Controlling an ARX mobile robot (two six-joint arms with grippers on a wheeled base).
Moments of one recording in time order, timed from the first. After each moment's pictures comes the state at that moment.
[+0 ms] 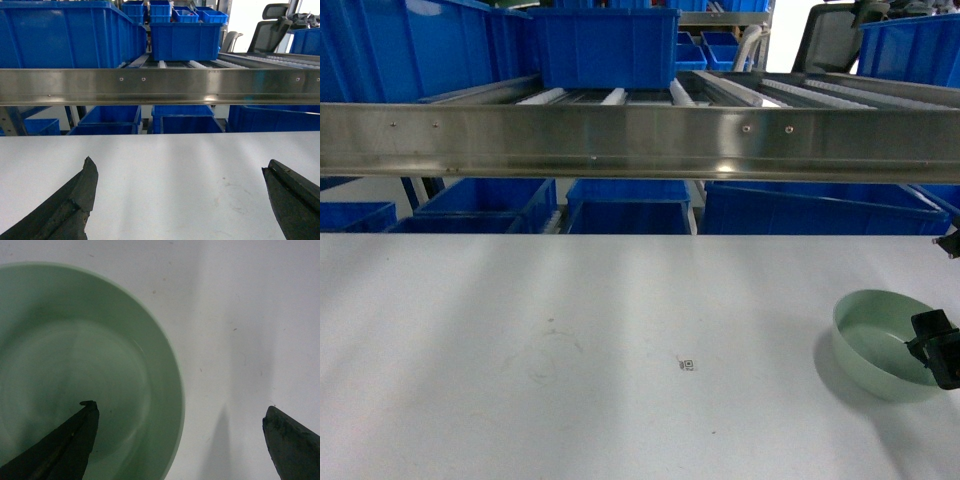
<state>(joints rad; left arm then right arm) 0.00 0.01 0.01 0.00 0.00 0.00 -0.10 2.02 0.94 0.19 -0.07 -0.31</state>
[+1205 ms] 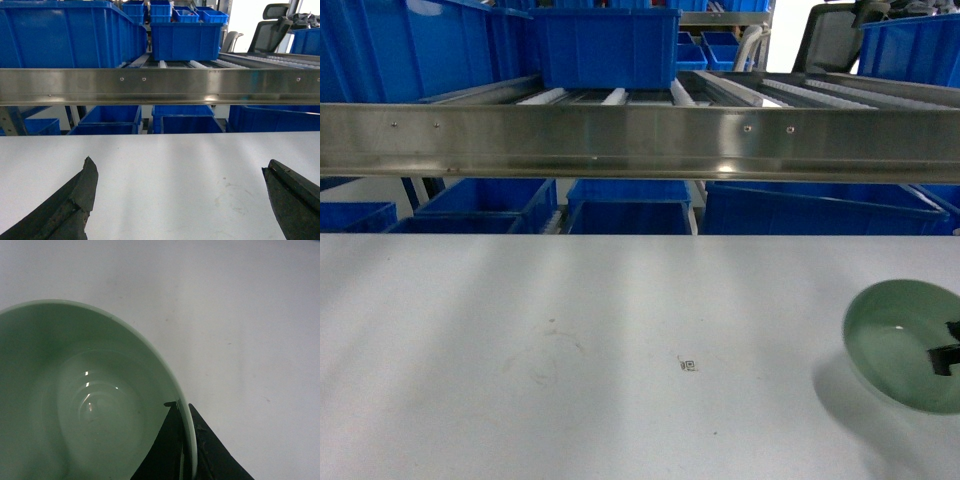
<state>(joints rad) 0.00 0.01 0.01 0.00 0.00 0.00 -0.08 1.89 0.72 0.48 -0.08 -0.22</state>
